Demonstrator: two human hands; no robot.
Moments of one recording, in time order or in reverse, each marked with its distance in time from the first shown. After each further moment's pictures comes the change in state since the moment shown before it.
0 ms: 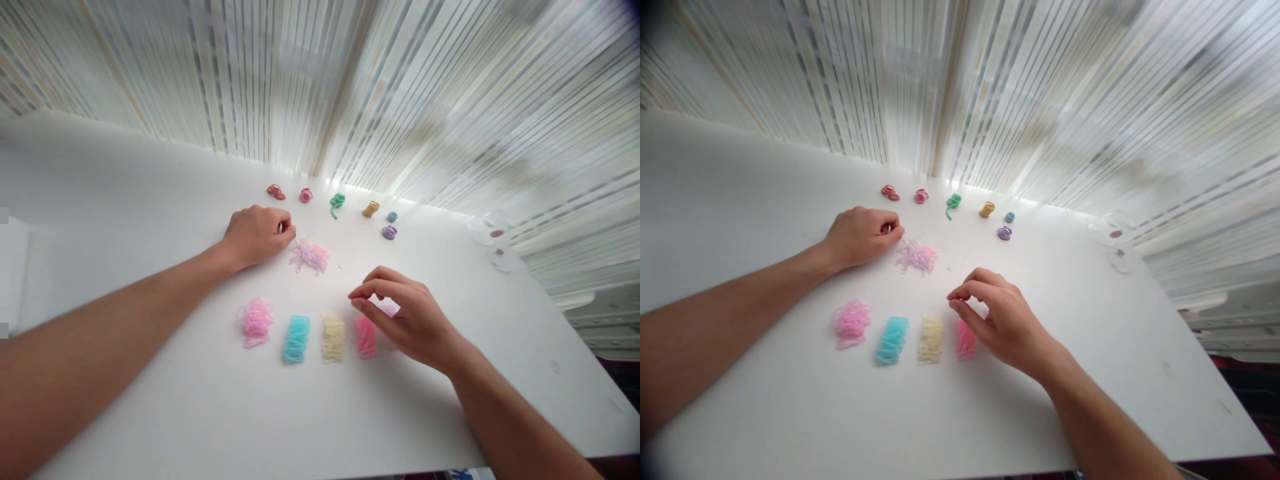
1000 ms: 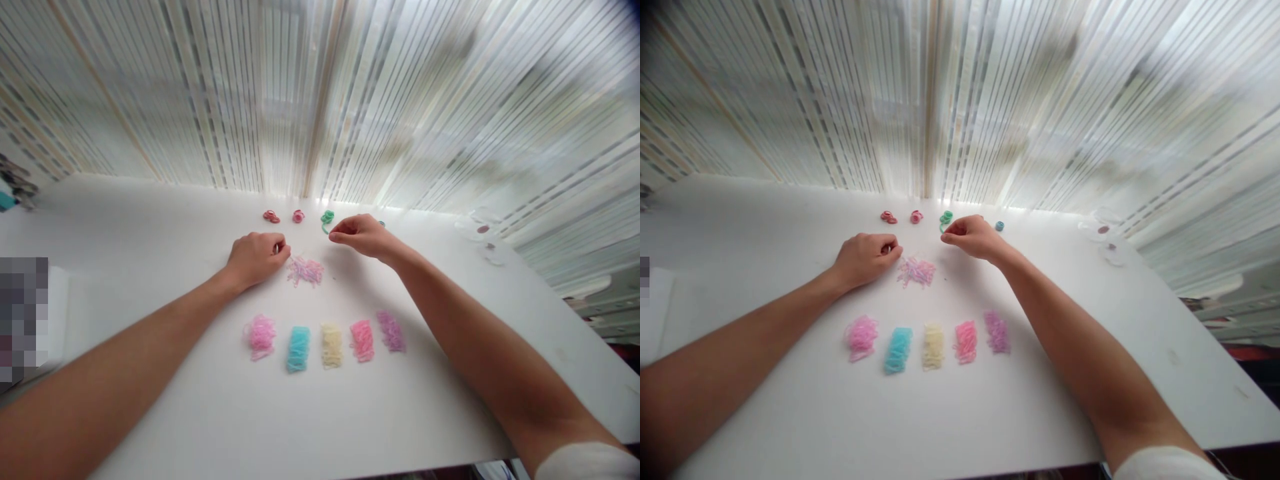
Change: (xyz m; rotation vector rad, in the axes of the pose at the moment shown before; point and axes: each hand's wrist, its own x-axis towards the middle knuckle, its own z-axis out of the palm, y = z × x) left_hand 0.000 -0.001 -0.003 0.017 -0.025 0.004; right_hand 0.129 0.076 -0.009 0.288 0.015 0.396
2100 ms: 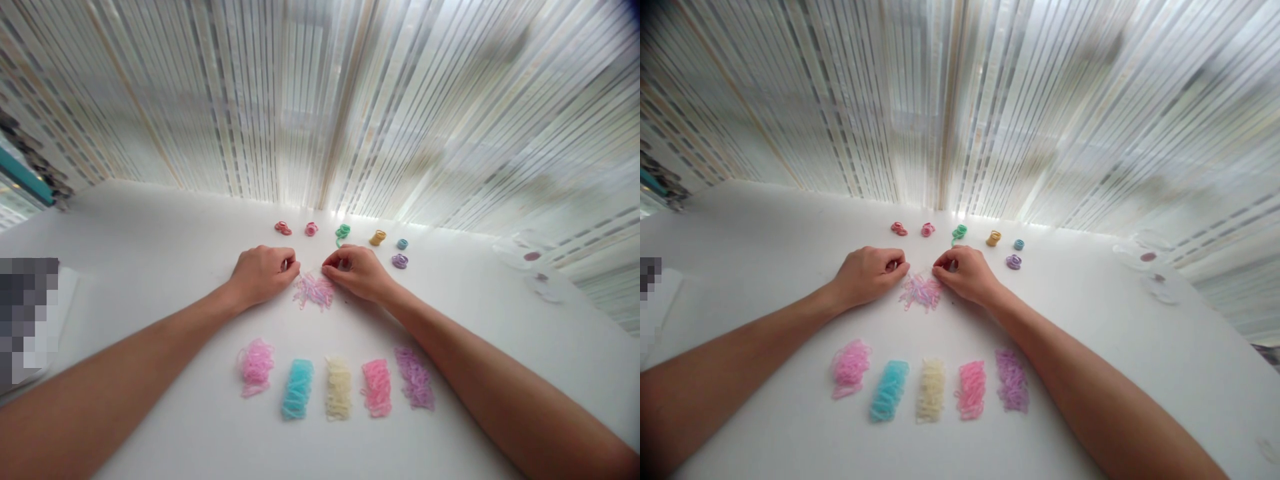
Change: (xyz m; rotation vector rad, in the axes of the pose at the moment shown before) left_hand -0.003 0.003 -0.001 0.030 -0.017 -0.015; right_hand 0.001 0.004 0.047 -0.191 0.051 -0.354
